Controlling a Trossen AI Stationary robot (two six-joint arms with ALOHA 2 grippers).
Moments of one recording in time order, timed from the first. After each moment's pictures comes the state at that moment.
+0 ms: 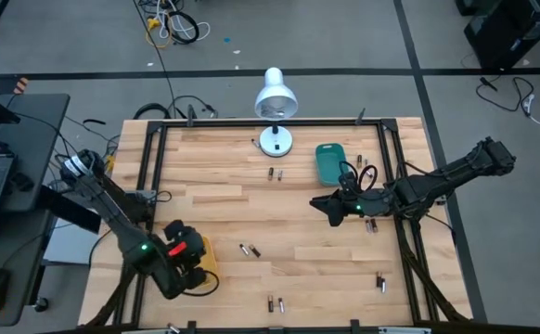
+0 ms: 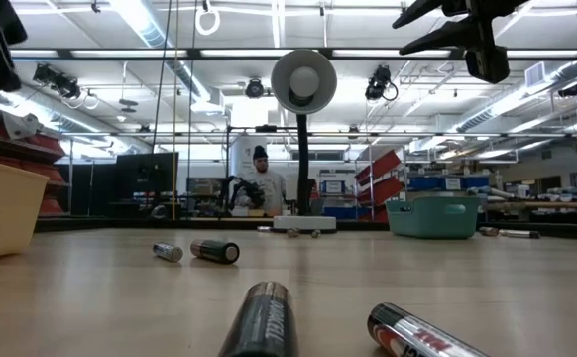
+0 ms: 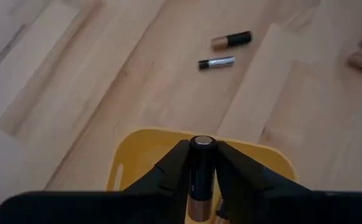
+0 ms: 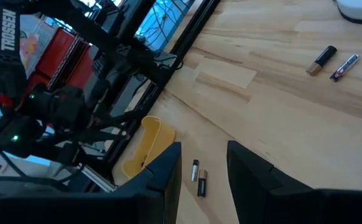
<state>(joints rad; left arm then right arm) -0.86 1.42 1.05 -0.99 -0.53 -1.31 0.35 1.06 0.74 -0.14 0.50 1.16</state>
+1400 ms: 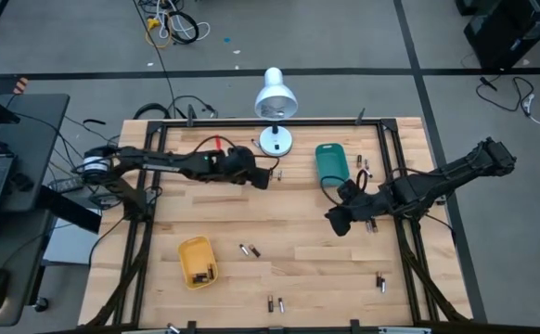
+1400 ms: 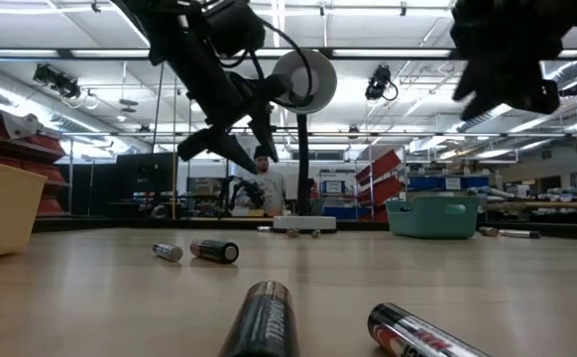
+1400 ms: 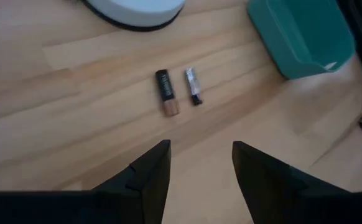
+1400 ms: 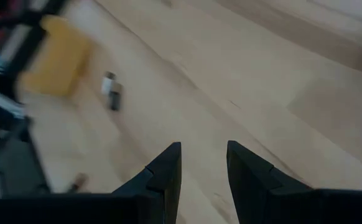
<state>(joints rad) 0.17 1.59 1.02 -0.27 -0.20 -0.98 0.33 1.06 0.74 -0.57 0.28 1.16</state>
